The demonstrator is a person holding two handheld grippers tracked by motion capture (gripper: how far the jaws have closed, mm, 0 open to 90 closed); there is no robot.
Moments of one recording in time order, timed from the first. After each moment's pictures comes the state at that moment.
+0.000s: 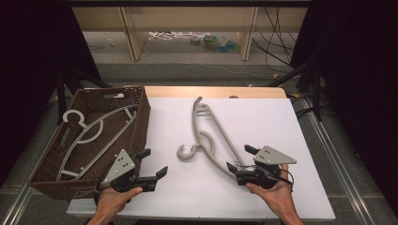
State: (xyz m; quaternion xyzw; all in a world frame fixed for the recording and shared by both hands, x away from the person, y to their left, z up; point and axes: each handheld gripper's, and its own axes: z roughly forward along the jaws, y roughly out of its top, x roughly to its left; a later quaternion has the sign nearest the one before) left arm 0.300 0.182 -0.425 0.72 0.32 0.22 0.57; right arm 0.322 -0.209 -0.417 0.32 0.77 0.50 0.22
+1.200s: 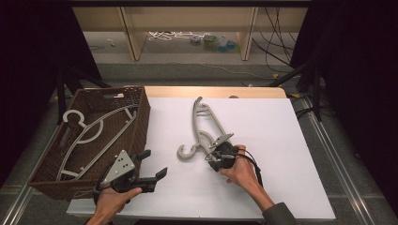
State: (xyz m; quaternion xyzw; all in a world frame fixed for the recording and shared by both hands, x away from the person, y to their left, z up) left arm 0.300 0.183 -0.429 0.73 0.32 0.21 0.57; right arm 0.400 -0.128 -0.461 0.32 0.90 0.26 0.12
